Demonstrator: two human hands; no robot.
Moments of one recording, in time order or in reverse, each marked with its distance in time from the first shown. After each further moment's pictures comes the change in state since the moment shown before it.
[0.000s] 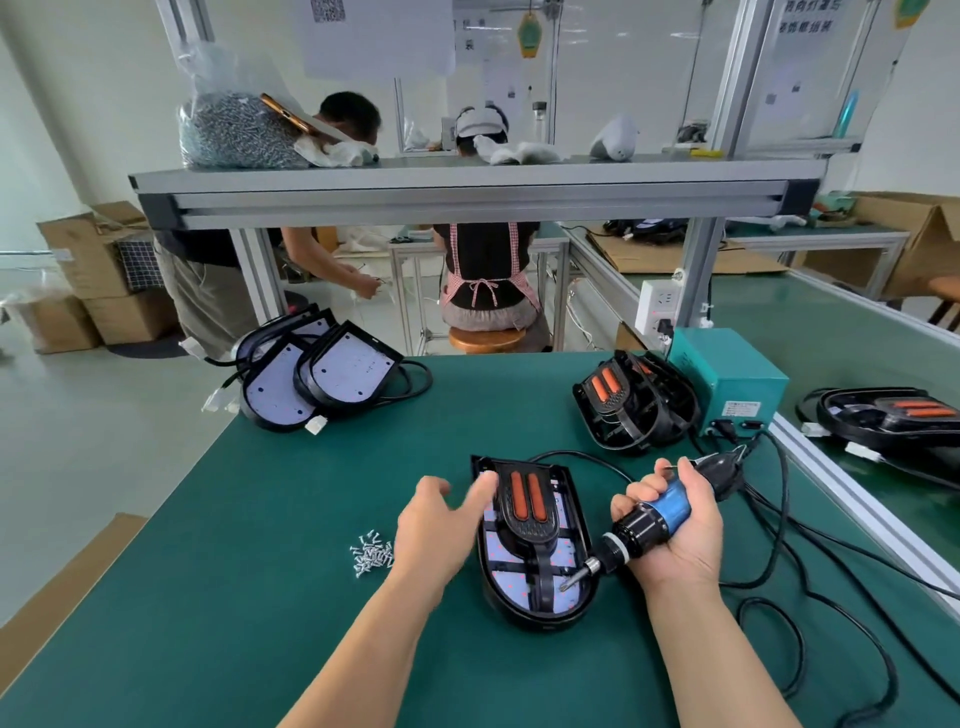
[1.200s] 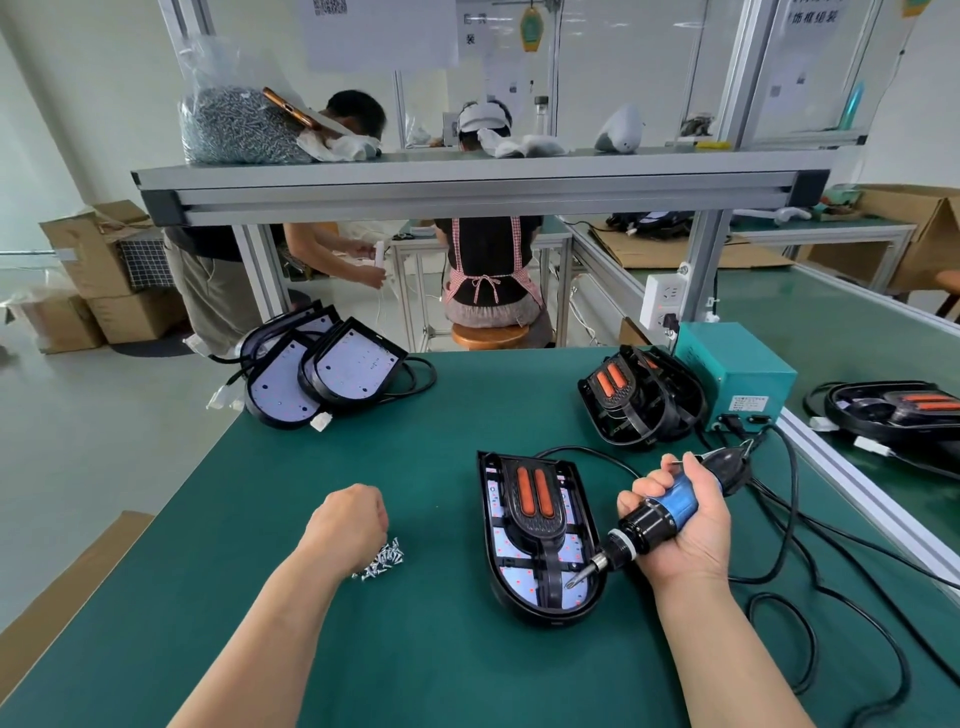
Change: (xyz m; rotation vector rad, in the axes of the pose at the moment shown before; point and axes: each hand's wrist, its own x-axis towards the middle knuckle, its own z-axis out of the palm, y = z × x) left_hand 0.039 -0.033 -0.082 0.717 -0.112 0.084; right_hand -0.001 -0.001 0.000 -0.002 0.000 0.008
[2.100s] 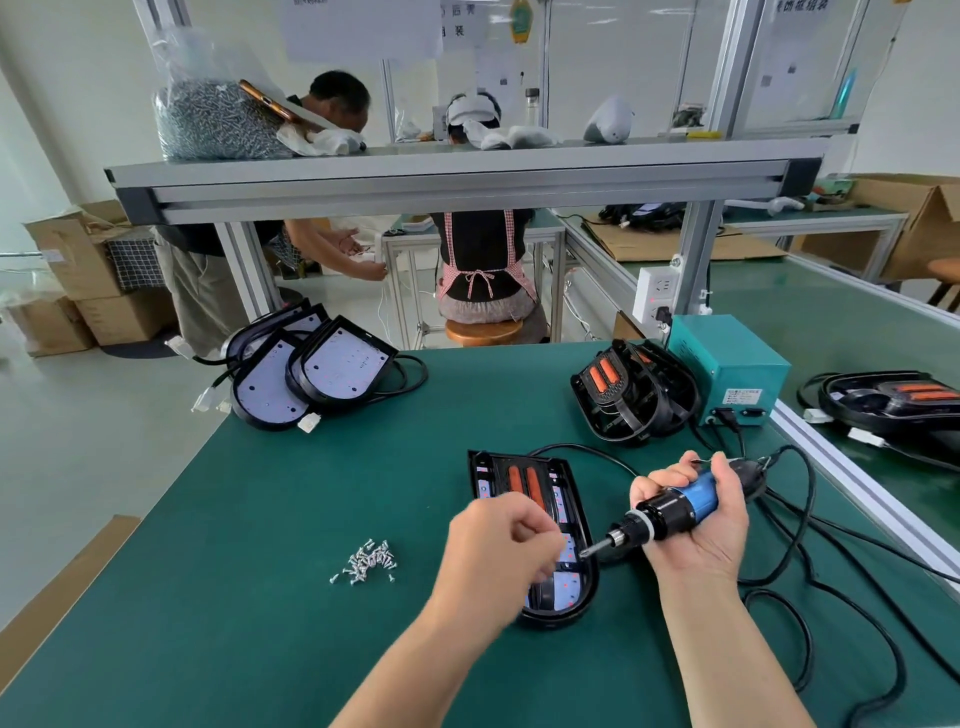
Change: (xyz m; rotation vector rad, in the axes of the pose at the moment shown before) left_hand -0.097 0.120 0.022 -0.854 -0.091 0.274; right_hand 0.005 -0.012 -0.007 0.228 0.012 -0.017
